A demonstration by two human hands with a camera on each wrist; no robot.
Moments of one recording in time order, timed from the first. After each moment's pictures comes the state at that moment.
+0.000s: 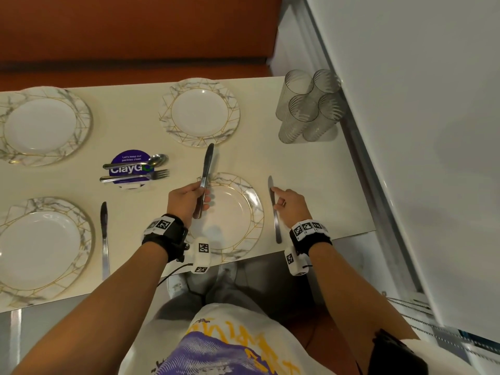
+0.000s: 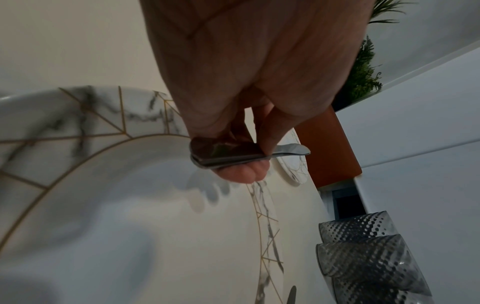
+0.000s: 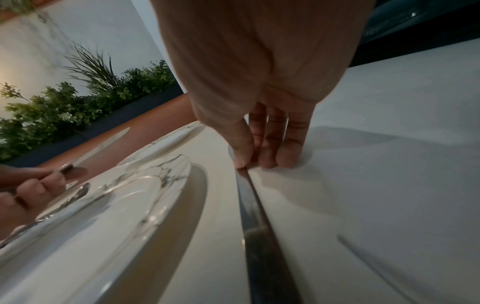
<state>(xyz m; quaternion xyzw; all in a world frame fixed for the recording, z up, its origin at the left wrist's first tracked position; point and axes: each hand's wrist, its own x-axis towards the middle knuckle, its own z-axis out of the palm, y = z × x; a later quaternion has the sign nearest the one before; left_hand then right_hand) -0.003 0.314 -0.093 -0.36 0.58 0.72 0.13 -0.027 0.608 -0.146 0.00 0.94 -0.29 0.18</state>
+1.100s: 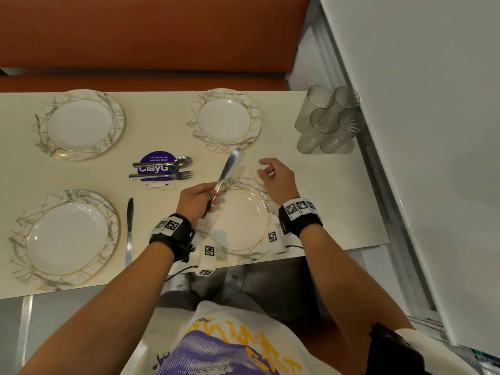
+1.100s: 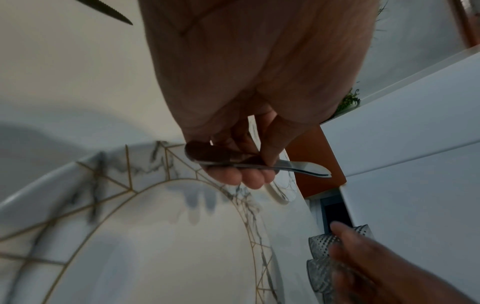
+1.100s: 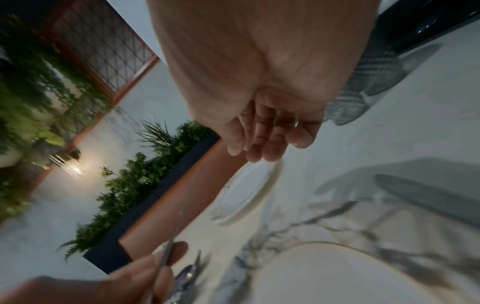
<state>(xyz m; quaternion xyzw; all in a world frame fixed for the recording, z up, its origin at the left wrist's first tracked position) 0.012 0.276 -0.079 -0.30 0.64 0.69 0.13 -0.073 0.496 -0.072 0.02 0.88 -0.47 0.10</state>
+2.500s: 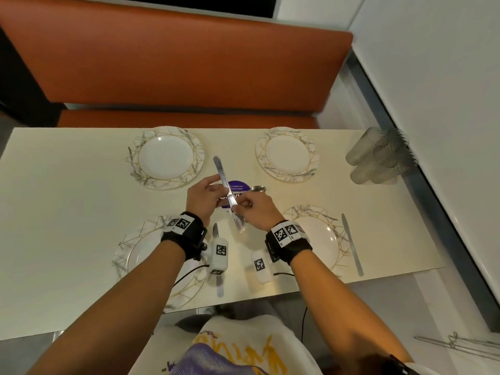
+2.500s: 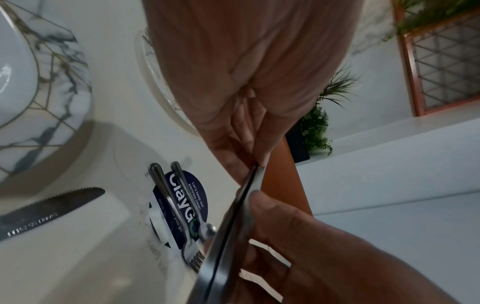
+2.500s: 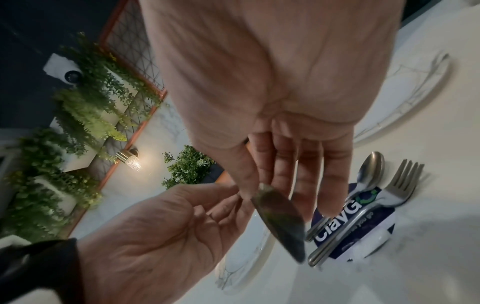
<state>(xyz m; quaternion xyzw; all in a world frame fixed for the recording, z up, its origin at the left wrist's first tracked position) 0.001 0.051 -0.036 -0.26 0.58 0.77 0.05 -0.015 0.214 -0.022 -0.05 0.87 -0.42 0.24</state>
